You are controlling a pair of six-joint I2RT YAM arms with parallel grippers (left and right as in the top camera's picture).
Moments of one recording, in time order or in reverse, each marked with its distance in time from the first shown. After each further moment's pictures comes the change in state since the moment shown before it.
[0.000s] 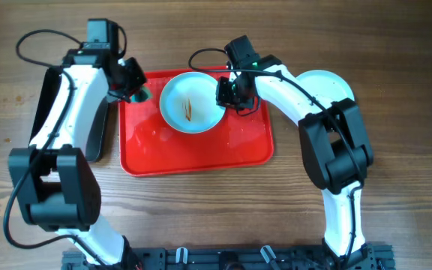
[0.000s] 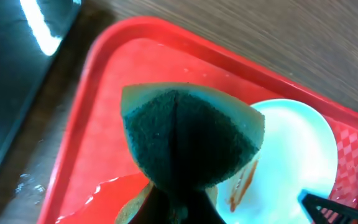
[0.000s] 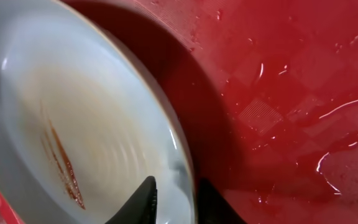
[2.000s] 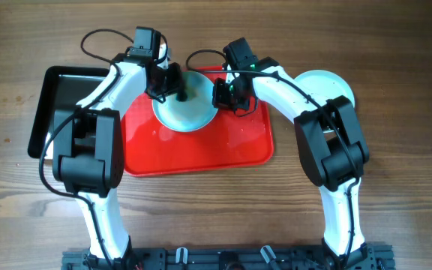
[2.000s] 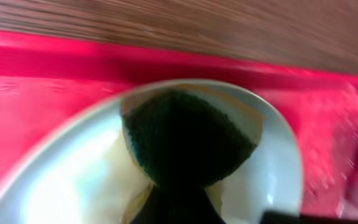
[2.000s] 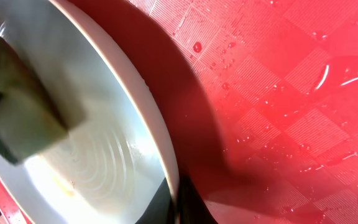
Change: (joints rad) left arm -0.129 0.263 0.018 0.270 0.178 0.060; right arm 0.001 0.032 0.000 0.042 -0.079 -0.005
